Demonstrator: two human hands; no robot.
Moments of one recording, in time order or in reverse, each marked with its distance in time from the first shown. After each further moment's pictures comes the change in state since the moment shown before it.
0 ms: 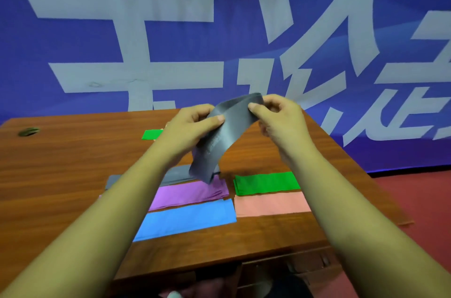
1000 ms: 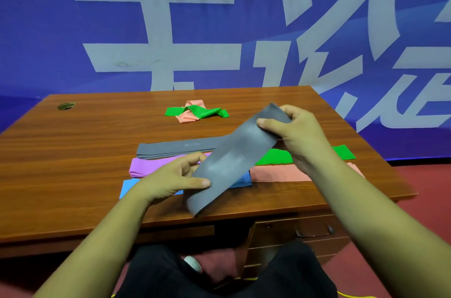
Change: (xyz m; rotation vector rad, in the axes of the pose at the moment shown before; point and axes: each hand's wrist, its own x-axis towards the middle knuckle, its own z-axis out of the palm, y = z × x) left_hand -0.144 -0.061 -0.031 -0.277 -0.329 -0.376; right_hand -0.088 -0.007 0.000 0.141 -0.121 0.230
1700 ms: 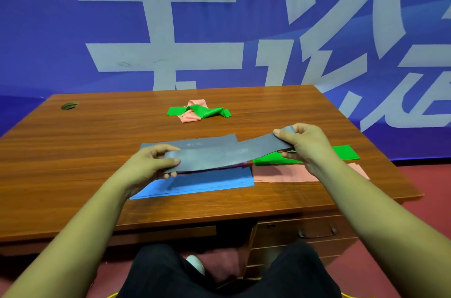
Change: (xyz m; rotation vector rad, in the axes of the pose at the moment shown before) left_hand -0.008 -0.008 -0.055 -0.052 0.435 -0.134; right_hand 0.025 0.044 -0.030 -0.126 0.102 0.282
